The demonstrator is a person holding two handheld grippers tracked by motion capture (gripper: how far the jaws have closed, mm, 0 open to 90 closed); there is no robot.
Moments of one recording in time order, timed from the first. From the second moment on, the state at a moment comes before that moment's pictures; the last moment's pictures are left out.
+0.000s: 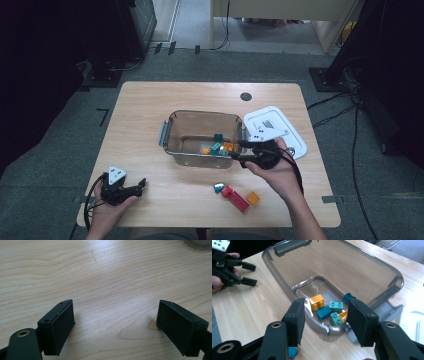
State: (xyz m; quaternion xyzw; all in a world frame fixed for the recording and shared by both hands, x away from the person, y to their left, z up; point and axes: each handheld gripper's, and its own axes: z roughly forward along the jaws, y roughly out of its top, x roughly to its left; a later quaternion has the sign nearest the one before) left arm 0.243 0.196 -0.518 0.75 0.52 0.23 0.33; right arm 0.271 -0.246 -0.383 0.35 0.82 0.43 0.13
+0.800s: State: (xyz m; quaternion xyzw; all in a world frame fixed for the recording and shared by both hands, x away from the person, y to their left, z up) left arm 0.243 0.196 -0.518 0.76 0.52 0.23 0.33; right arm 0.219 -0.231 -0.474 0.36 0.84 0.41 0.08
